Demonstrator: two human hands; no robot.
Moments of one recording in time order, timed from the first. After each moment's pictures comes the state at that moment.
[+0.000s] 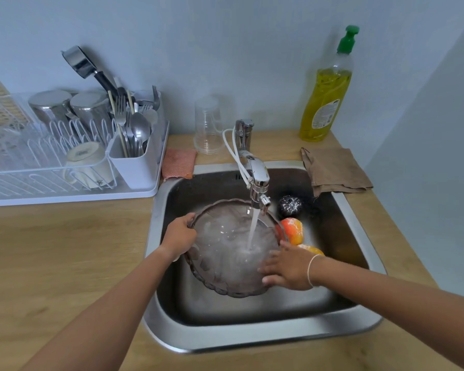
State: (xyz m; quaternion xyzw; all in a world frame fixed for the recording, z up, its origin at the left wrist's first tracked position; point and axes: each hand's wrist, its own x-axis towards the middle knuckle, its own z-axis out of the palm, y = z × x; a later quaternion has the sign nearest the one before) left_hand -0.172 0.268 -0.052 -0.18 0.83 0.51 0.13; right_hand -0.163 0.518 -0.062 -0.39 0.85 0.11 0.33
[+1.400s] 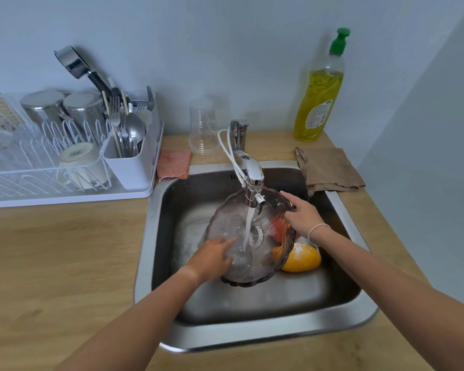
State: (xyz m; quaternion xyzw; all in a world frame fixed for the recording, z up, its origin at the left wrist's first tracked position) left_hand -0.152 0.315 -0.090 0.08 0.94 0.22 0.23; right_hand -0.208 0.529 -0.029 0.09 0.88 -0.46 0.13
